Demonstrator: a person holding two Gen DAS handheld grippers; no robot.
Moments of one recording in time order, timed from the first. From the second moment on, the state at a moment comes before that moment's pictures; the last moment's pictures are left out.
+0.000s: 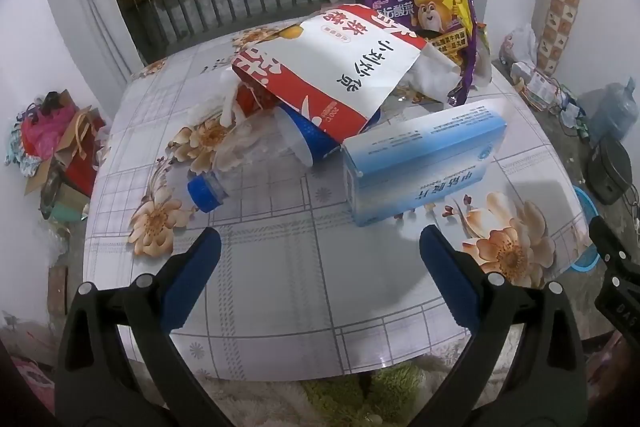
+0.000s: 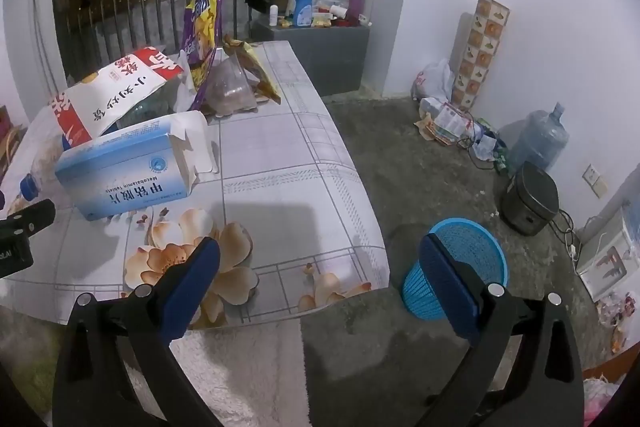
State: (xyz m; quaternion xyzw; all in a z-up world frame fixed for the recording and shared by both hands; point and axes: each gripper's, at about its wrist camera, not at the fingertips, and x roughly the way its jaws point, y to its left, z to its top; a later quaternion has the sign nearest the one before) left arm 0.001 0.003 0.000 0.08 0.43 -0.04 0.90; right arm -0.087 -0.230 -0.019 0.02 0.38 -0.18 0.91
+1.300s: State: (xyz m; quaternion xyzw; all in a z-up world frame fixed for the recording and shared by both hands) left arm 0.001 0.010 -0.001 0.08 0.44 -0.04 0.90; right arm -0.088 -0.231 -0.019 0.03 0.37 -0.18 0.91
